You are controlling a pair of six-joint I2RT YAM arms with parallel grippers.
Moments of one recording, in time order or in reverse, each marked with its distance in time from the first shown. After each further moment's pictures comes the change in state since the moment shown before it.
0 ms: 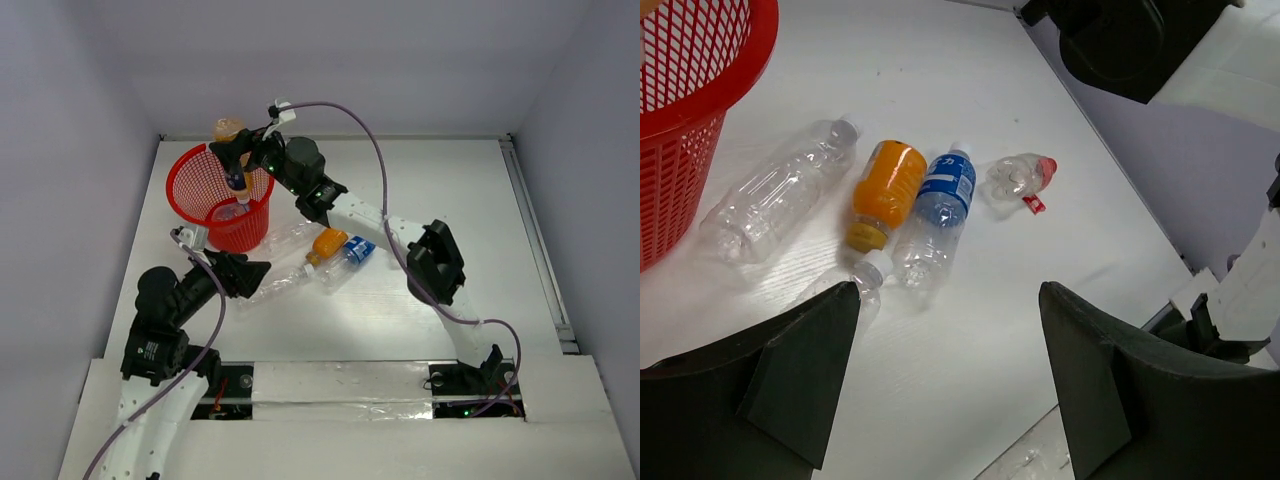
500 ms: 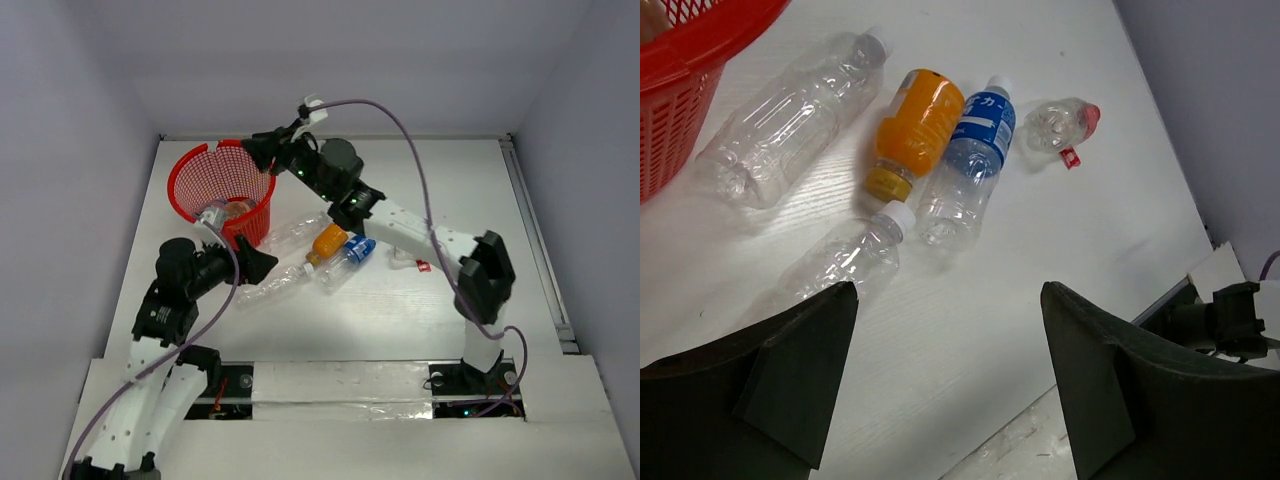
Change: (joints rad) left arm -0.005 0.211 0.008 -0.026 0.002 0.012; right arm -0.002 -0.277 -0.279 0.002 0.009 -0.079
